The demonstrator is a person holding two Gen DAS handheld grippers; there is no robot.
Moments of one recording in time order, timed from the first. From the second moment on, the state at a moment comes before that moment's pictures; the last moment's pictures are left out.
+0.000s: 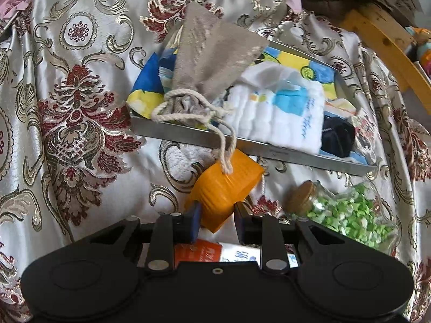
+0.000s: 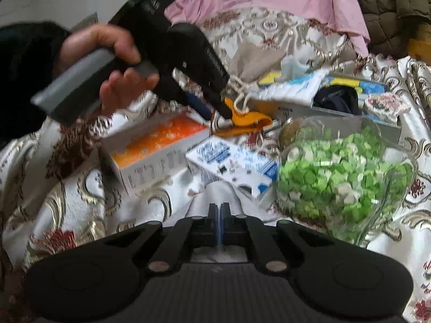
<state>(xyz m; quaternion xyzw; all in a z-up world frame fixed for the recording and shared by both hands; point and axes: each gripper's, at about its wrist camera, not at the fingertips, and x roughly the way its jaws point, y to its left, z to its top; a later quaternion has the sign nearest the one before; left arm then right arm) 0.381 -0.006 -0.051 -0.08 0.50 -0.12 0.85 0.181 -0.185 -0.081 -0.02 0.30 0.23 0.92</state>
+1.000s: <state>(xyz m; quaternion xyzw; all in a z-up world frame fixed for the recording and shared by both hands) 0.296 -0.022 -0.028 0.02 0.44 -0.19 0.88 0.170 -0.202 -0.057 0.02 0.23 0.22 0.95</state>
